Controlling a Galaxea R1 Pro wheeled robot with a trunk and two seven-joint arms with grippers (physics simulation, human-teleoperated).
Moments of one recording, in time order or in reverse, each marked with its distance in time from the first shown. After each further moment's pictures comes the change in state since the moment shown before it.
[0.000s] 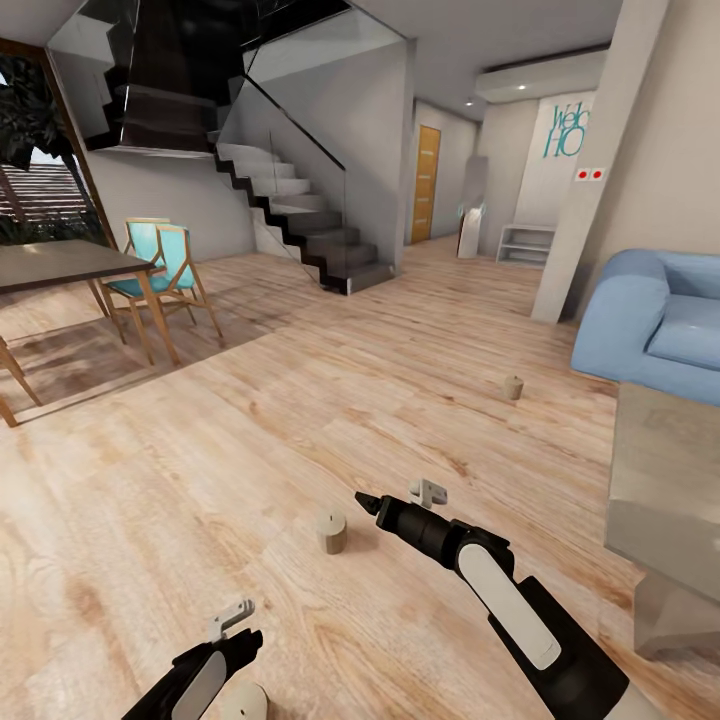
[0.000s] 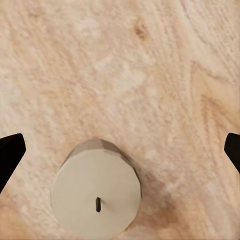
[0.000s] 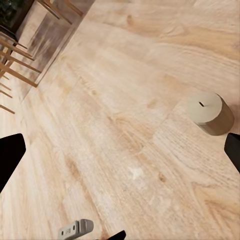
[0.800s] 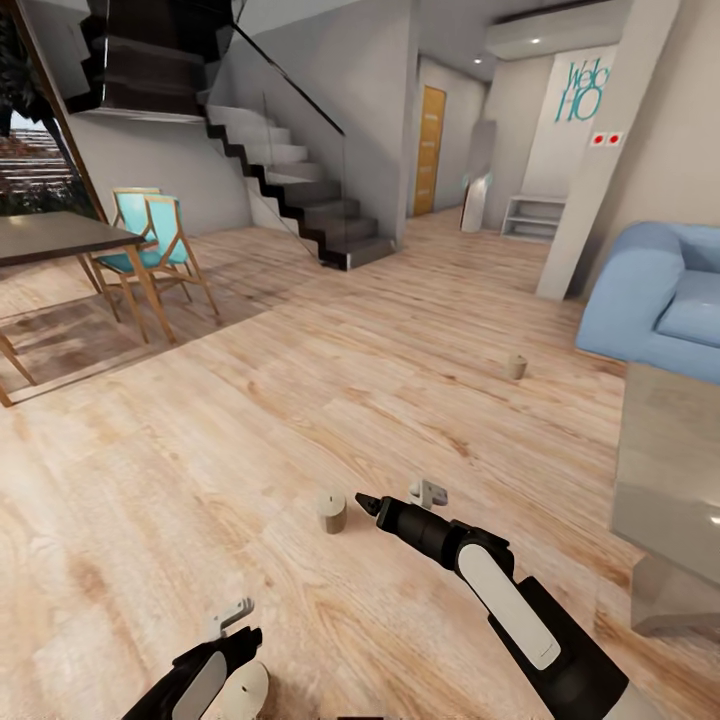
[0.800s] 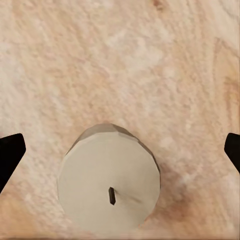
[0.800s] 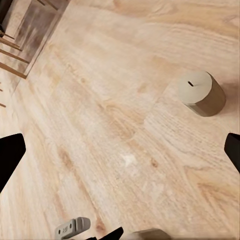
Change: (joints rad) left arm 0.000 -0.001 0.000 0.001 0.003 -0.023 0.002; right arm 0.000 0.000 0.000 0.008 0.000 0.000 0.000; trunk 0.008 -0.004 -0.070
